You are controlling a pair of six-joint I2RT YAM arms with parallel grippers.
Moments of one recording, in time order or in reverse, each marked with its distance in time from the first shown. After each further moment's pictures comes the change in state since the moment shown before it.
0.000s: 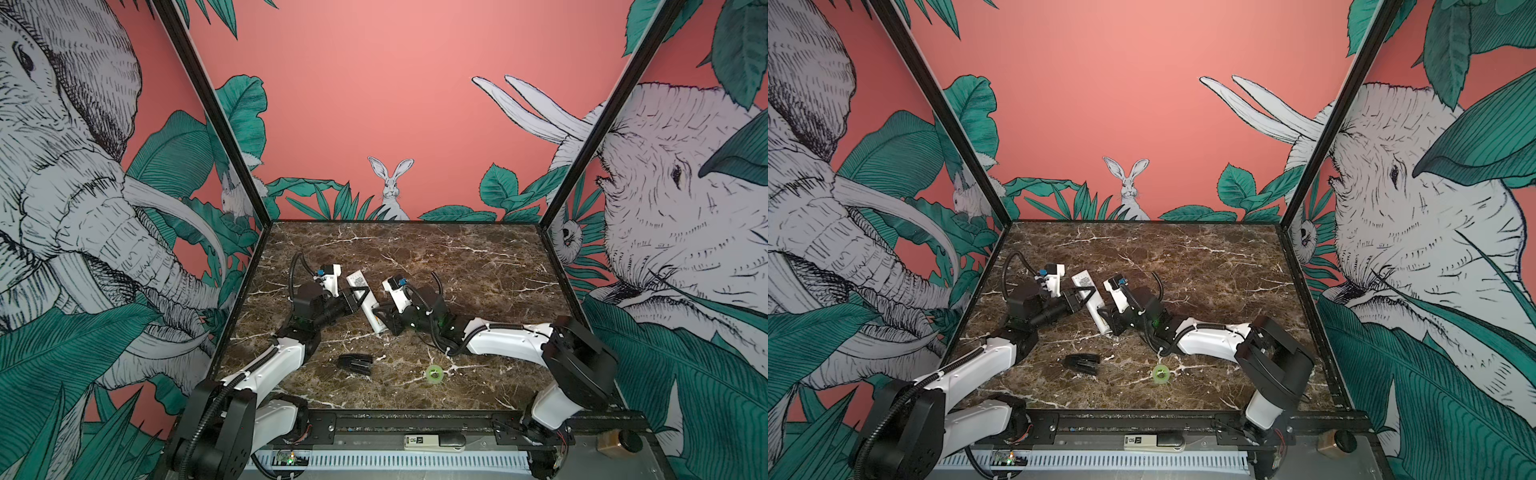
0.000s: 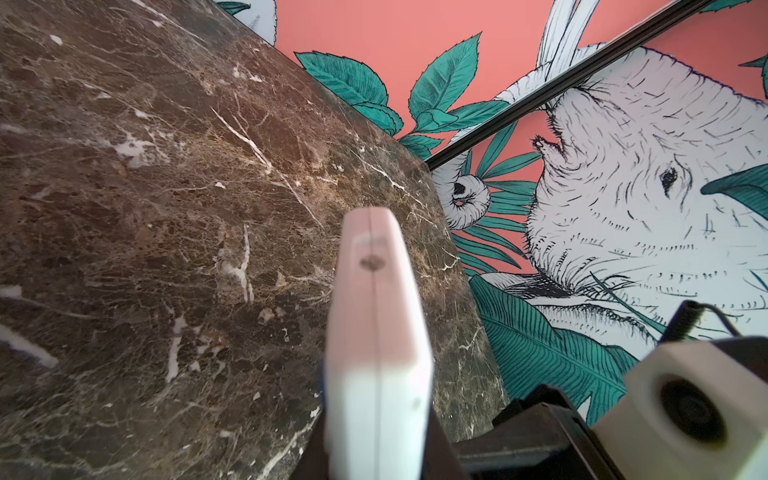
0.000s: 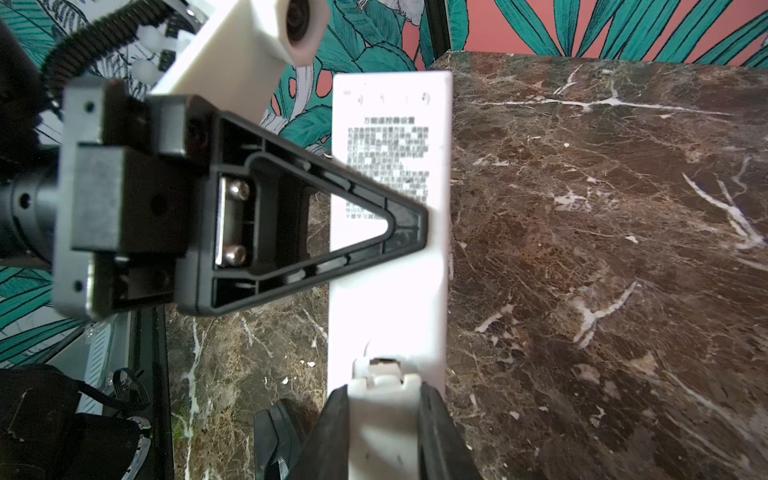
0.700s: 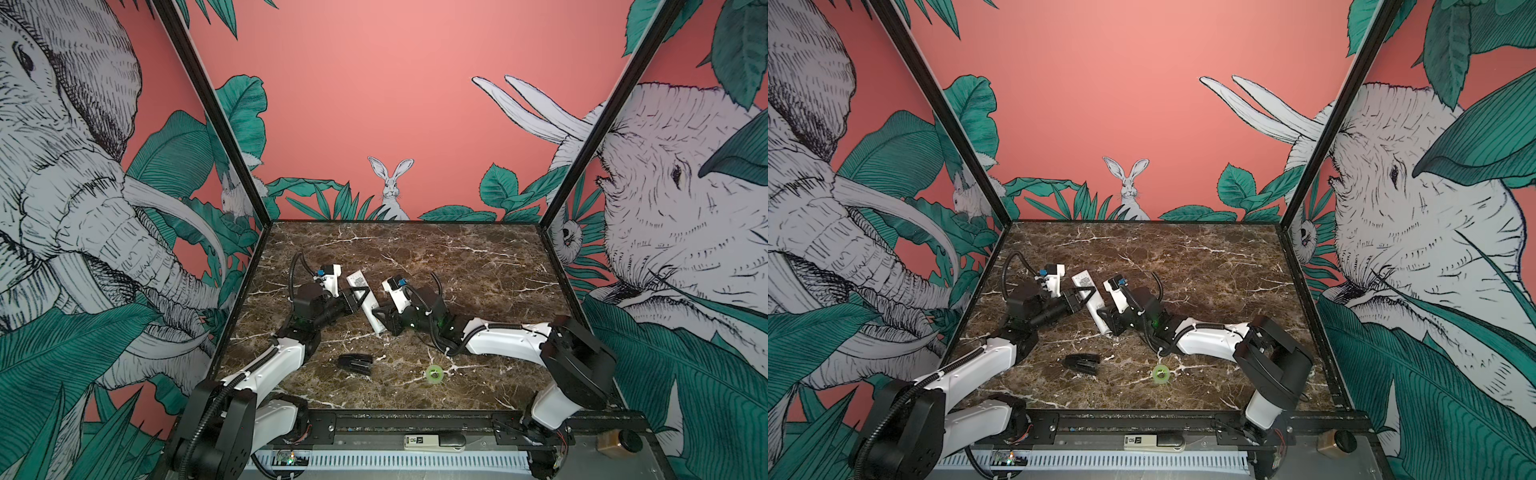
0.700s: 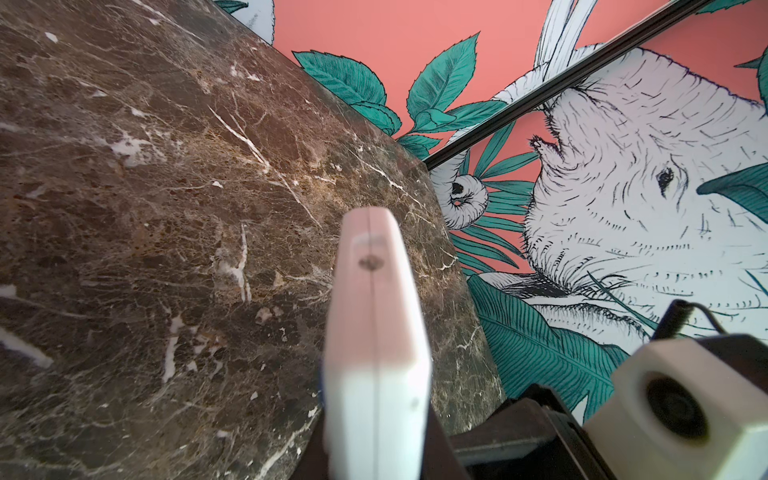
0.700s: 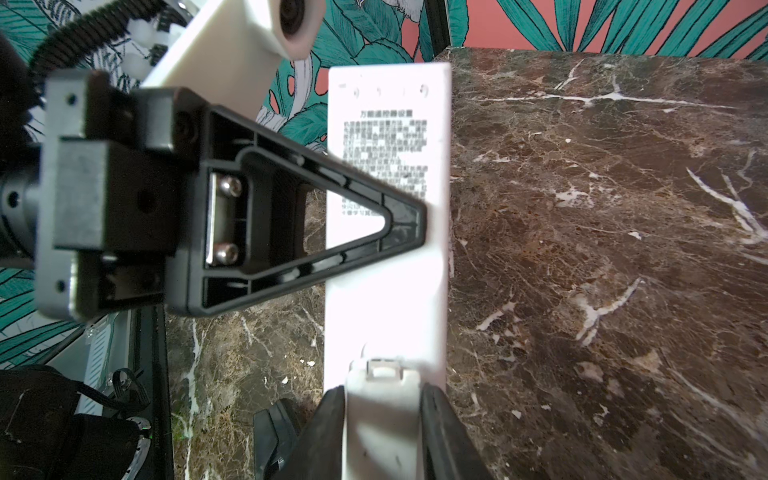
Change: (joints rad) left arm 0.000 0.000 -0.003 0.006 0.003 -0.004; right arm 0.000 0.006 0.000 0.002 -0.001 0.003
